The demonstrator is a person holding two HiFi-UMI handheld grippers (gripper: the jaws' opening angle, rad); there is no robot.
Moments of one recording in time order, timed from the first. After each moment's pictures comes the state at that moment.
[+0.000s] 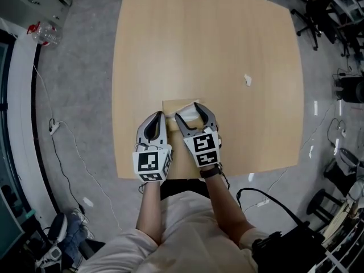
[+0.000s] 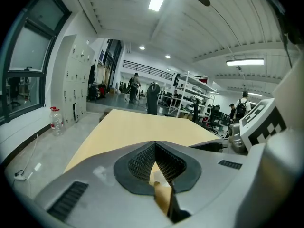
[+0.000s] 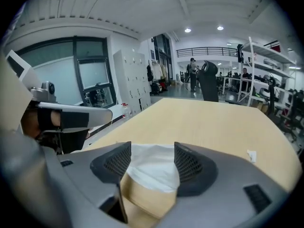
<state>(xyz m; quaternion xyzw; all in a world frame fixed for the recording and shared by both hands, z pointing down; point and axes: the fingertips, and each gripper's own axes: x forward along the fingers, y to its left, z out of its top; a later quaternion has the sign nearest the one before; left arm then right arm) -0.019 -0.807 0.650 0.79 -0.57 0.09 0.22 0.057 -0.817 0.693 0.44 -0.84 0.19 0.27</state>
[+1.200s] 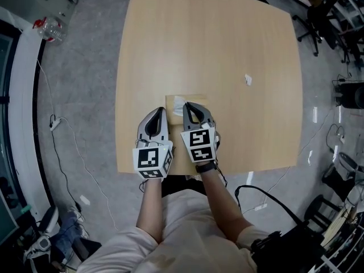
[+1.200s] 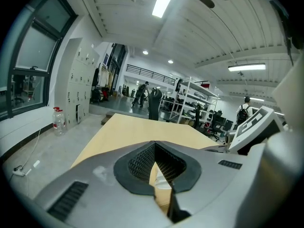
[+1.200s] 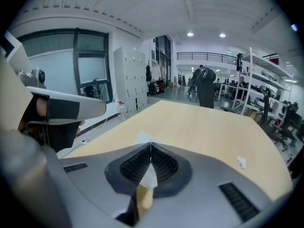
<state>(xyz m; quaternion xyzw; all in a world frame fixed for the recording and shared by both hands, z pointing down) -0.020 -0.791 0.628 0.78 -0.58 0.06 0.21 0.057 -0.809 0.683 0.46 -0.82 0.15 0.29</state>
